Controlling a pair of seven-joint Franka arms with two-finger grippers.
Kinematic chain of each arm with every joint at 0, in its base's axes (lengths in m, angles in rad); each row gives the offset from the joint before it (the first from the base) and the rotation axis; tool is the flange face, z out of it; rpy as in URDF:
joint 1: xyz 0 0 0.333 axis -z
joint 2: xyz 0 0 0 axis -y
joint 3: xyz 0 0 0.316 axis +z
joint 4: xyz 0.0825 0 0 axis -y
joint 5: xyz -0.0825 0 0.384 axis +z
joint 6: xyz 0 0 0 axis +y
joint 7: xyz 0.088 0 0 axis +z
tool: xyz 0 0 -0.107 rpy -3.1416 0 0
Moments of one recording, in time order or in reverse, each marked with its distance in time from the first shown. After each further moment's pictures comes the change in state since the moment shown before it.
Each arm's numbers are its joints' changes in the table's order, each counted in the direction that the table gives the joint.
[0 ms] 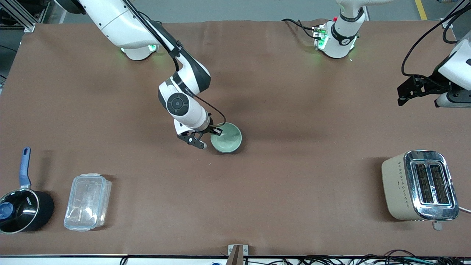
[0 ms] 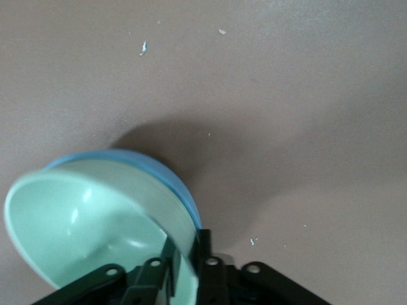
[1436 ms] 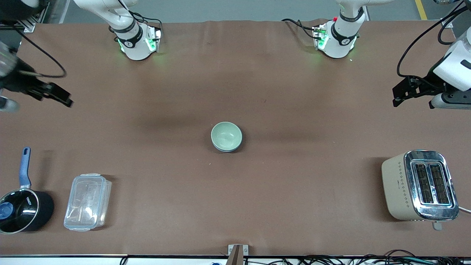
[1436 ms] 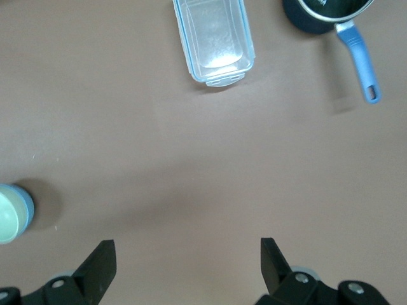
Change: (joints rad) left arm 0.007 -0.001 -0.007 0.000 -0.033 -0.004 0.013; right arm 0.266 0.633 -0.405 0.218 -0.084 0.843 0.853
